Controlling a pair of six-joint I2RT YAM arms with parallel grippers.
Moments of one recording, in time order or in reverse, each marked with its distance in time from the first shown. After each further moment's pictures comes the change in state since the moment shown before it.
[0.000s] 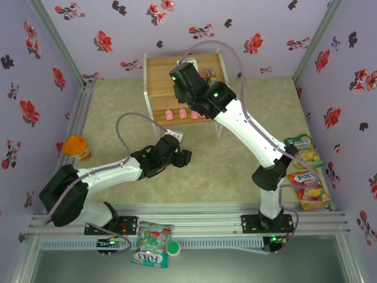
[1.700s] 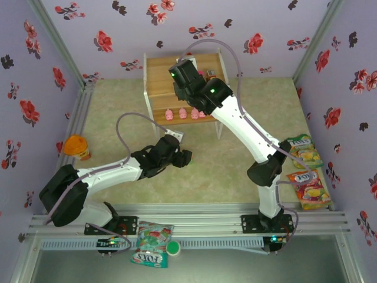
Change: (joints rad) left arm 0.000 0.000 0.000 0.000 -0.001 0.000; right arm -0.039 0.065 0.058 -0.008 -0.018 -0.014
